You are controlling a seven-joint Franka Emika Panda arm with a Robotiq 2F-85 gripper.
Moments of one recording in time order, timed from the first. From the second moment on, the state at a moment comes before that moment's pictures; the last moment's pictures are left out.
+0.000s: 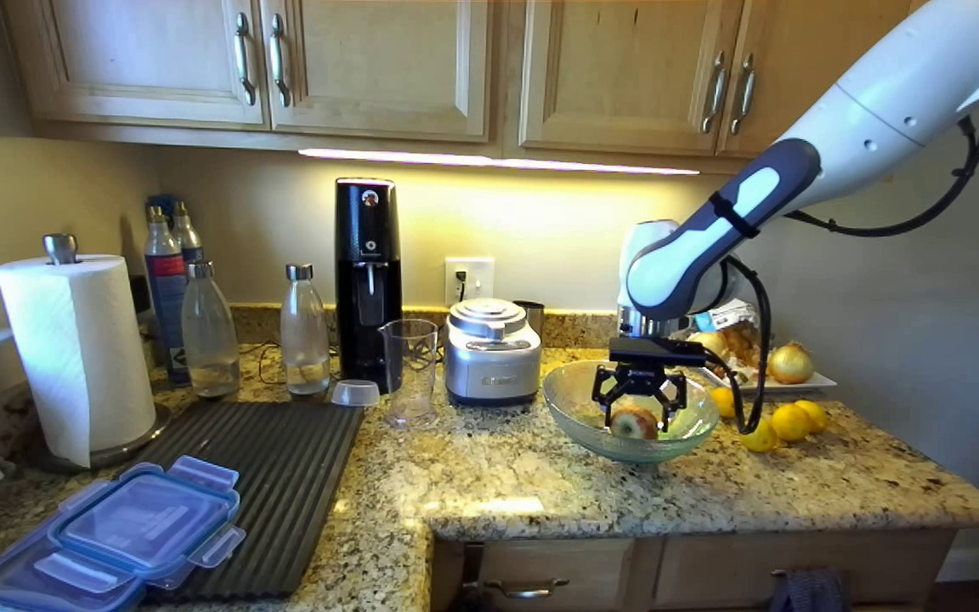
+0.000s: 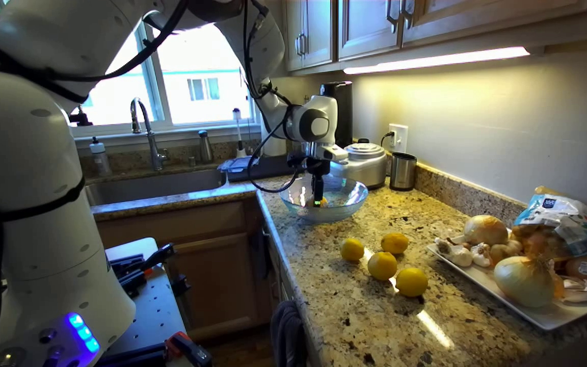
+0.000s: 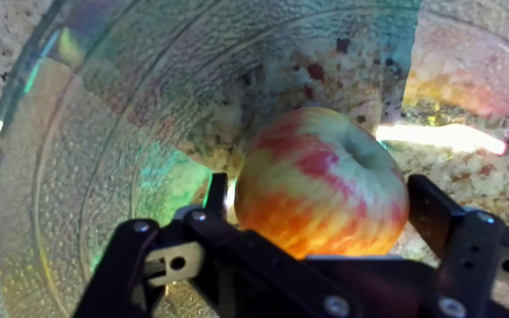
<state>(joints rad) 0.24 0.72 0.00 -1.76 0.04 2.40 0.81</state>
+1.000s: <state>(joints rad) 0.24 0.76 0.01 -1.73 0.05 2.39 0.81</state>
